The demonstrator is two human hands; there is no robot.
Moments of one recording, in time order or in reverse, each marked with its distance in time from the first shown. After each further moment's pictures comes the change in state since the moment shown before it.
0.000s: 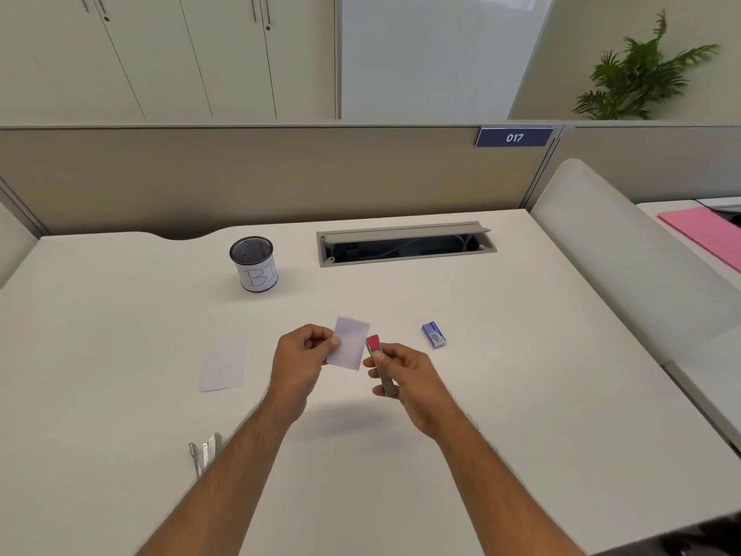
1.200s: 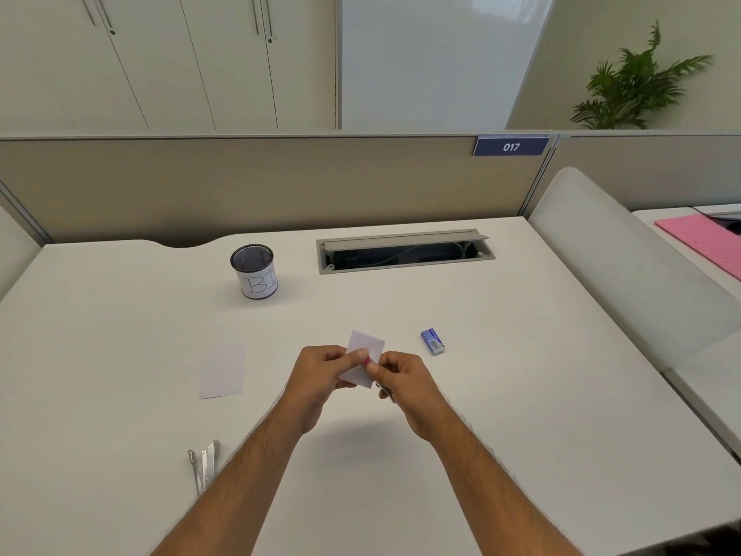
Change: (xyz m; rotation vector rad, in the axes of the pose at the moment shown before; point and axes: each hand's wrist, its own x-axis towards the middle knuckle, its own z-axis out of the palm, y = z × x) left_hand -0.023 0.016 0.015 -0.082 -0.270 -0.115; right_hand -0.005 -0.013 0.009 -0.245 0.016 -0.062
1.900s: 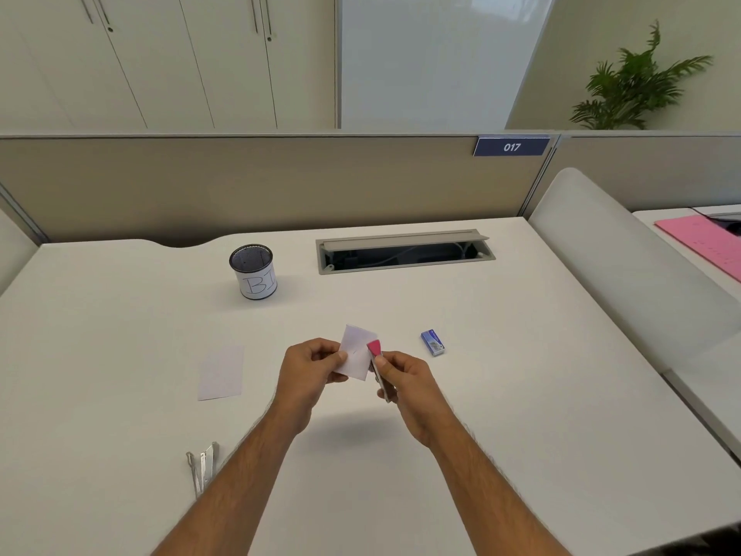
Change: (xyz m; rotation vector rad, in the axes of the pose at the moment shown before) left_hand 0.014 -0.011 -0.012 0.028 0.185 0.065; right_hand 0.007 0.013 -0.002 0.167 0.048 0.042
